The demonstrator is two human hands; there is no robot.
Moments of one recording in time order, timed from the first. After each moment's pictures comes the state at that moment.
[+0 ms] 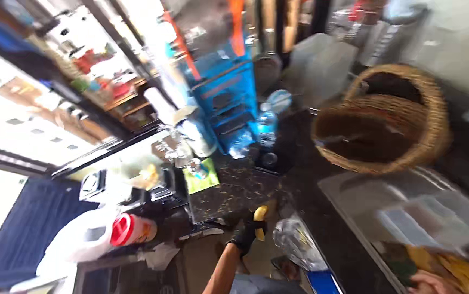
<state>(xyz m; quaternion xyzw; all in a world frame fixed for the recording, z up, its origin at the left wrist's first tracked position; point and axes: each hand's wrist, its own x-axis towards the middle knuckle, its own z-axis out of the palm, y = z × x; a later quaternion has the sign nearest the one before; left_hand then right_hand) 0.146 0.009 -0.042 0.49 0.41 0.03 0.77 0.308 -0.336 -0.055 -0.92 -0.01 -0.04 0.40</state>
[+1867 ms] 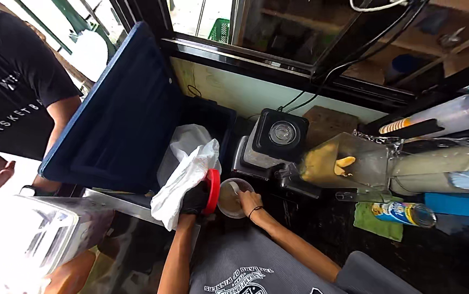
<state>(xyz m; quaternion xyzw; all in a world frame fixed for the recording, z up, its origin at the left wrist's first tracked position) -0.496 0.516 -0.032 0.57 0.66 -0.16 0.46 -0.295 0.466 -0.109 -0.68 -0.61 0.35 -0.21</state>
